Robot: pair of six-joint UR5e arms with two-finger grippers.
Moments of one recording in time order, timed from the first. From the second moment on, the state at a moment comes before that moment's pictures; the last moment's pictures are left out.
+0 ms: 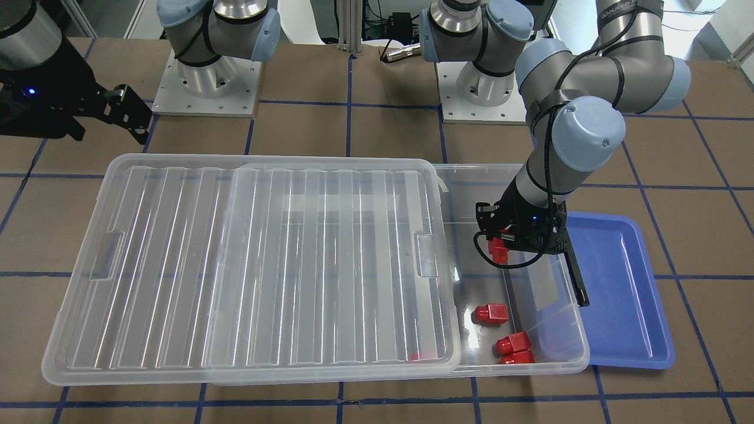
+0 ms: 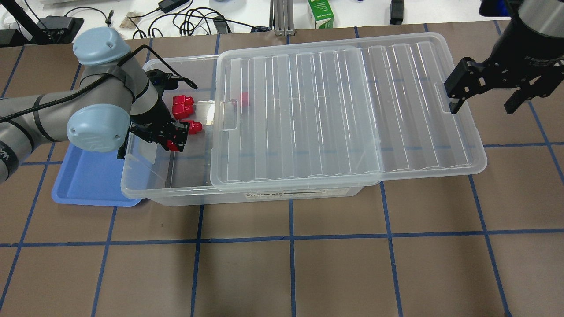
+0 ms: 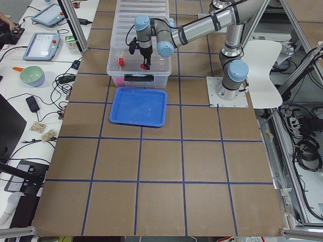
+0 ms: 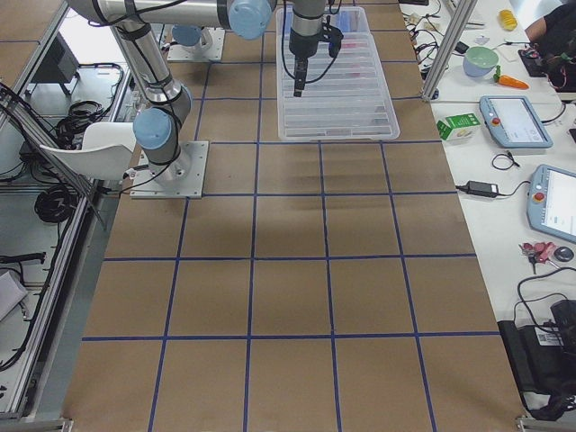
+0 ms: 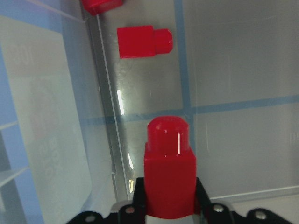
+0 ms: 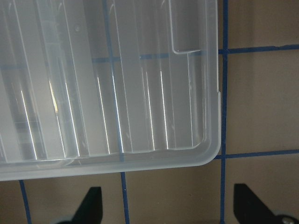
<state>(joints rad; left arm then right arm) -1.49 -1.78 -1.87 -1.14 1.56 0.17 1.38 -1.67 1.59 -1.43 -1.59 -0.13</state>
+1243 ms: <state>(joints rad) -1.49 -1.86 -2.00 -0.98 1.55 0.16 1.36 -1.67 1.62 -1.44 -1.59 -0.15</state>
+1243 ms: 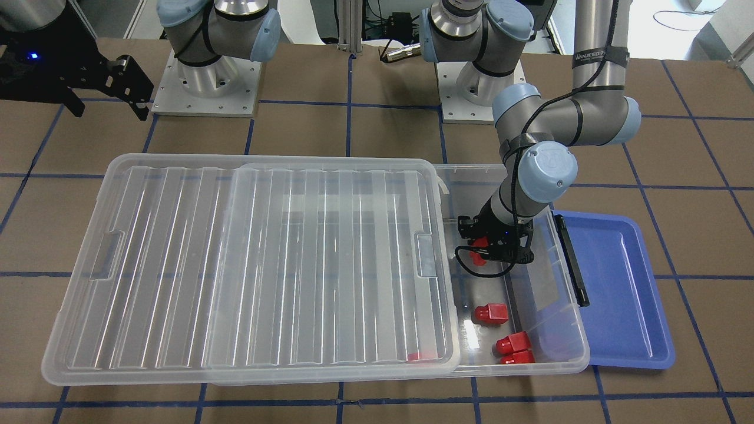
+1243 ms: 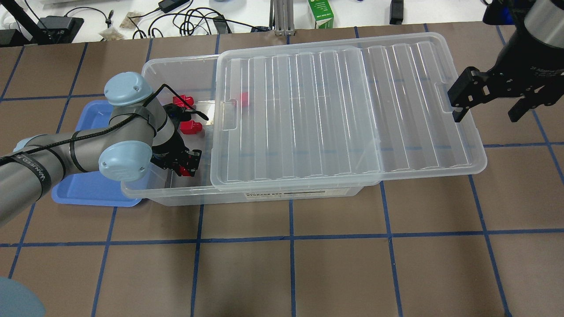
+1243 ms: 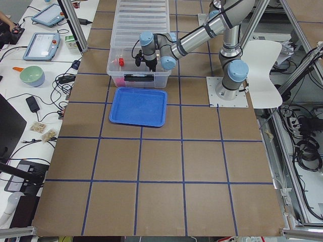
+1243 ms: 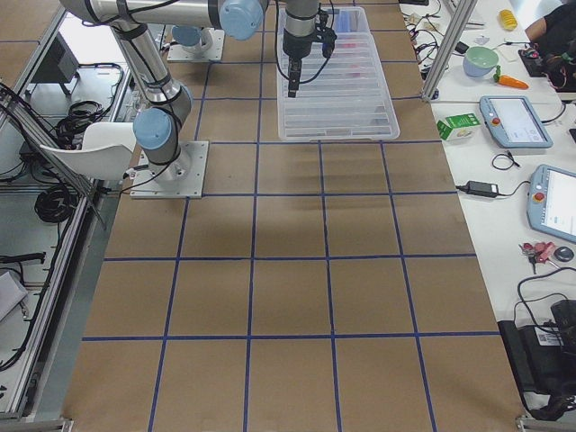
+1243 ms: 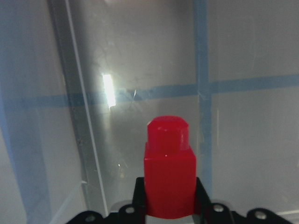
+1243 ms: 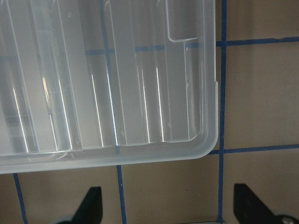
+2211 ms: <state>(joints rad) -1.50 -1.79 -1.92 -1.08 1.56 0.12 1.25 -1.60 1.65 -1.58 -1.59 -0.17</state>
